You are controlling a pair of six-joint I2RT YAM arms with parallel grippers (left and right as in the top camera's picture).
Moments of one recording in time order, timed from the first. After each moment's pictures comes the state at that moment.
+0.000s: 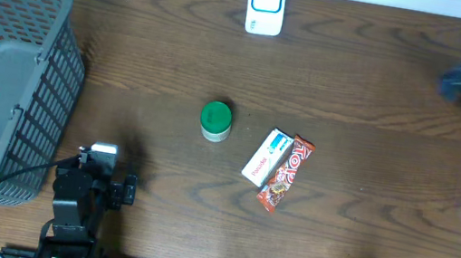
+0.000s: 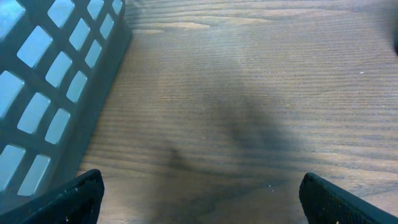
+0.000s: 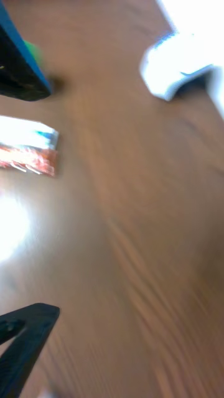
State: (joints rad) left arm 0.07 0.30 0.13 -0.46 -0.04 0.15; right arm -0.26 1.56 1.79 -1.25 -0.25 0.18
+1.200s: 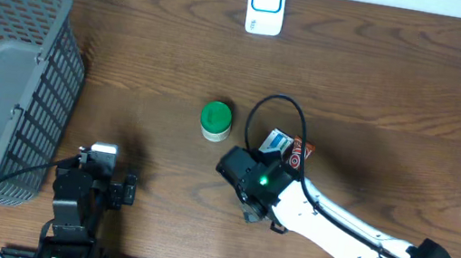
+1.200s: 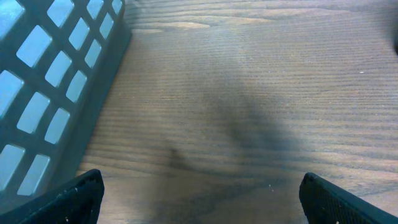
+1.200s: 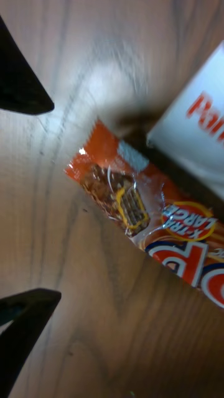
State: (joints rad) left arm 0.07 0.30 0.13 -0.46 -0.04 0.15; right arm 0.93 1.61 0.99 -0.98 0.29 0.65
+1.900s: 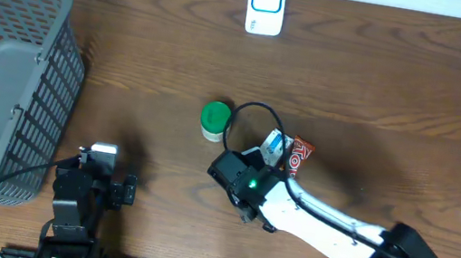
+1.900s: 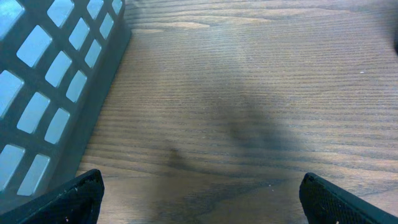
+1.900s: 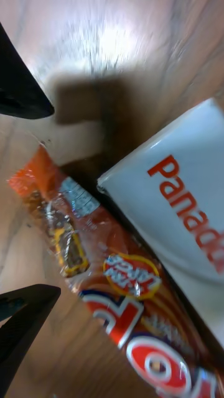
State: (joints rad) left arm 0.07 0.30 0.13 -0.46 -0.04 0.15; right arm 0.95 1.71 0.95 -0.80 0.35 0.41
